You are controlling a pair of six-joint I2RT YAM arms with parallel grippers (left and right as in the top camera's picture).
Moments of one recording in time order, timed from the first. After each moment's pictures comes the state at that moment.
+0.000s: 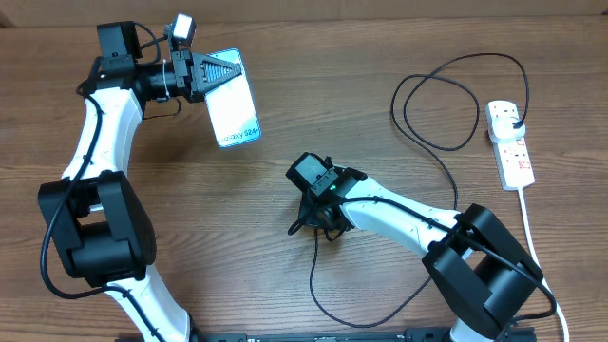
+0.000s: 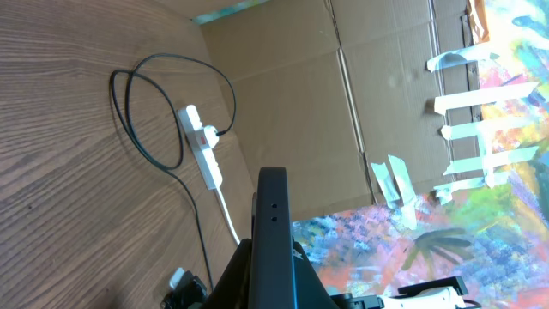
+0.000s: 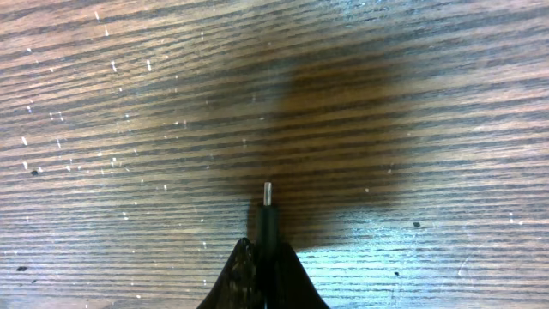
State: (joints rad) left arm 0.15 2.01 1.62 -0.47 1.53 -0.39; right arm 0.79 1.86 1.13 -0.64 -0.01 0.97
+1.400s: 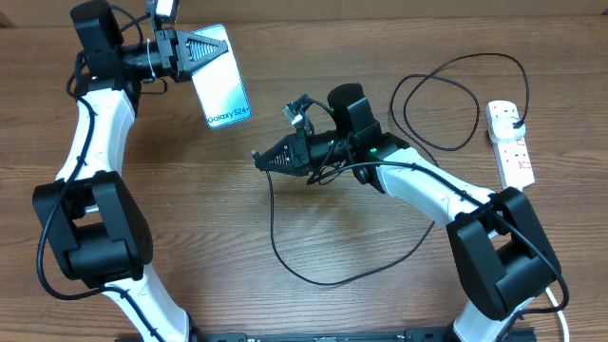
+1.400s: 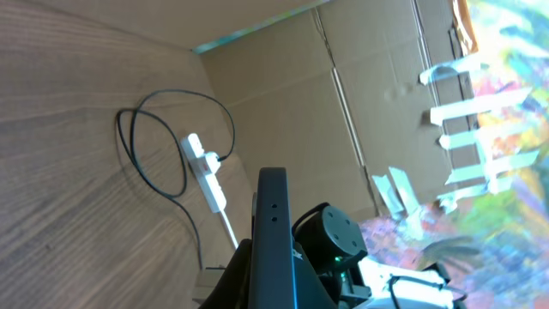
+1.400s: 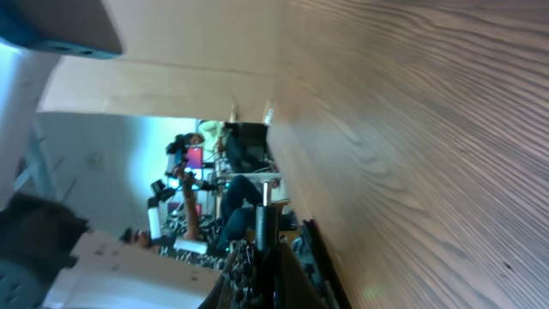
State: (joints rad) left arm 0.18 2.01 1.62 0.00 1.53 -0.80; right arm 0.53 1.87 1.16 0.18 -1.11 0.91
